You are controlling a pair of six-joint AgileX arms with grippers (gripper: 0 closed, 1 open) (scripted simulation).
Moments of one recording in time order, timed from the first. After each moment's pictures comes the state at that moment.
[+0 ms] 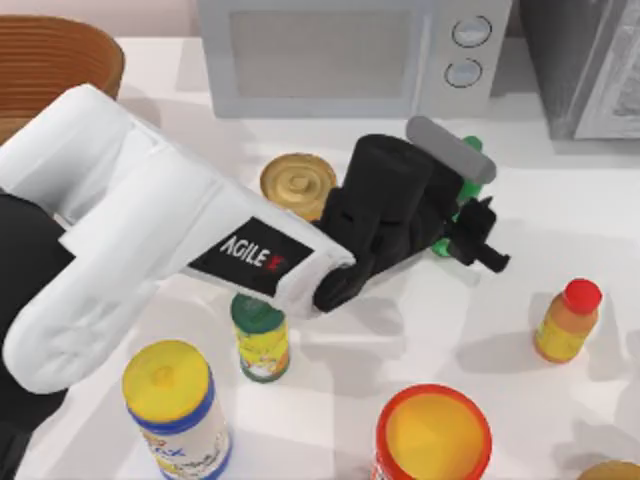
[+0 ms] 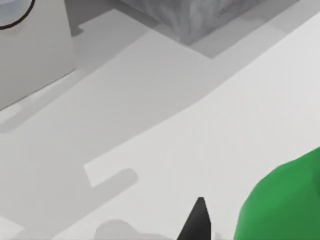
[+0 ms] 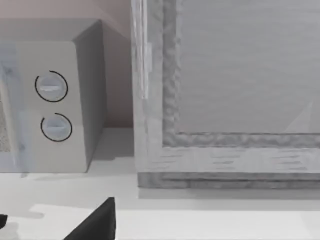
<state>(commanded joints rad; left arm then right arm) -0.78 2.28 1.26 0.62 0.05 0.03 0.00 0.00 0.00 0.00 0.00 0.00</state>
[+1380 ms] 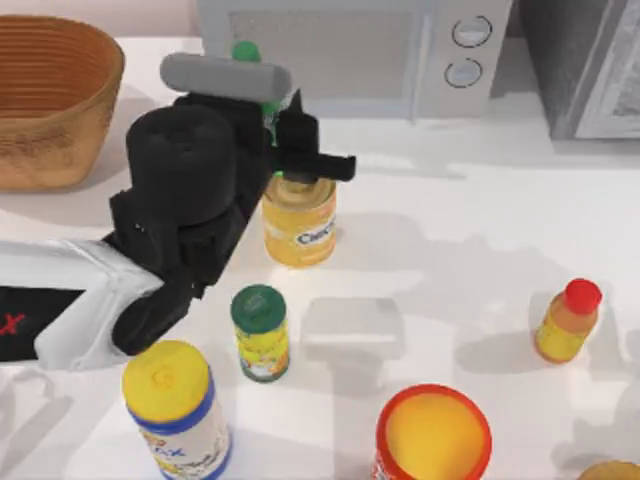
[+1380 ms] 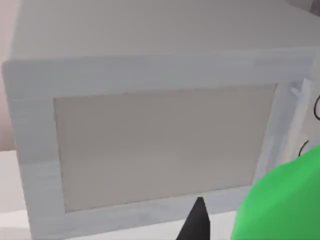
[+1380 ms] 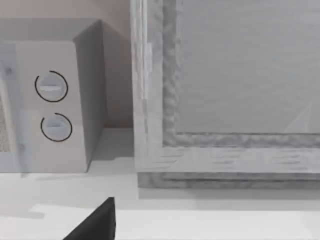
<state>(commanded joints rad) -0.64 1.64 0.72 0.78 -0.34 -0.10 0.00 0.00 0.00 0.00 0.00 0.00</state>
